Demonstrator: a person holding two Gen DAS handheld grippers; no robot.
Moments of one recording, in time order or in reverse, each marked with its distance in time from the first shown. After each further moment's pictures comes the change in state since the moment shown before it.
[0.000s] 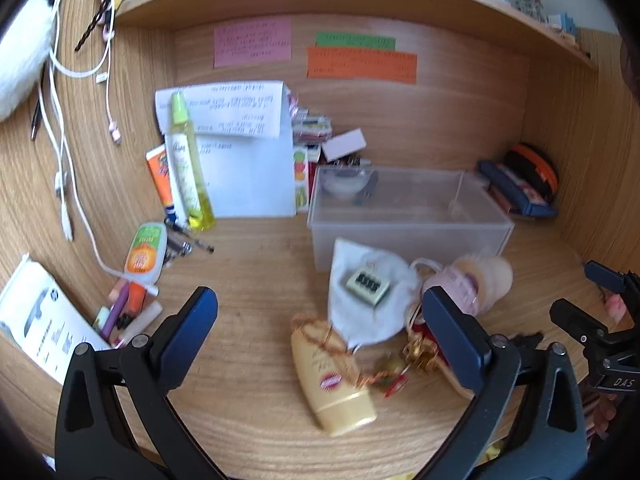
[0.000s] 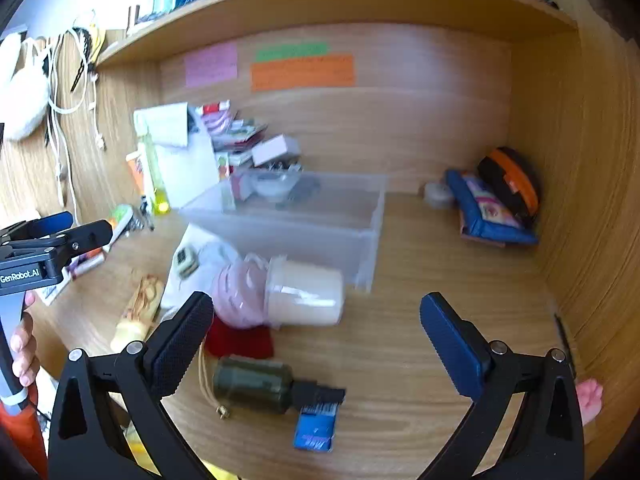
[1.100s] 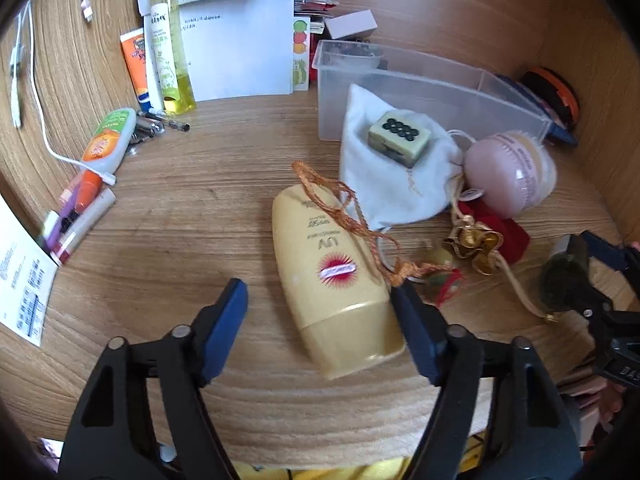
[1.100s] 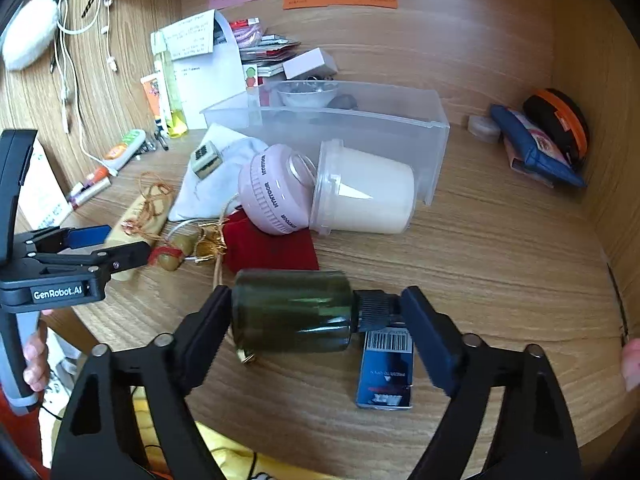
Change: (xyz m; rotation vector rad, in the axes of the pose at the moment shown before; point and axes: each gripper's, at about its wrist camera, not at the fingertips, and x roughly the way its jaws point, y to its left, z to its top) left arm 0.066 0.007 -0.066 -0.012 0.271 -0.029; right arm 0.044 0.030 -0.050 -0.051 0.182 0.045
